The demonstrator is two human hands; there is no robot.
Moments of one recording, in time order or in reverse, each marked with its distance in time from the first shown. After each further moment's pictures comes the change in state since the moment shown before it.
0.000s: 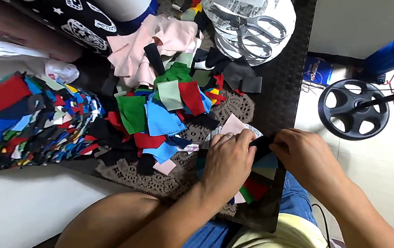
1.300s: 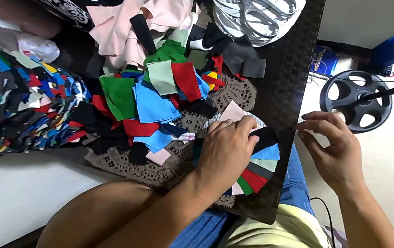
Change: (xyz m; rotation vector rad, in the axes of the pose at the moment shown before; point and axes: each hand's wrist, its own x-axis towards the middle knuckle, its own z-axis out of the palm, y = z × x) left_hand 0.003 -0.003 -0.003 -0.027 -0.048 -0.001; right_hand -0.027 0.055 0.016 0.369 0.314 -0.012
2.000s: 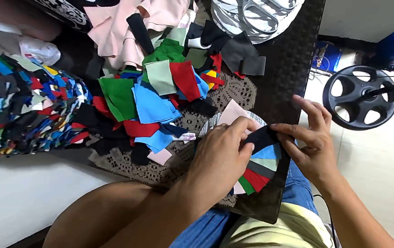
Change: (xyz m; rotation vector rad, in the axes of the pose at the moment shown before) left_hand -0.004 0.005 -0.026 -0.156 -0.220 -0.217; right_hand 0.001 0.006 0.036 0.002 0.021 -0.179
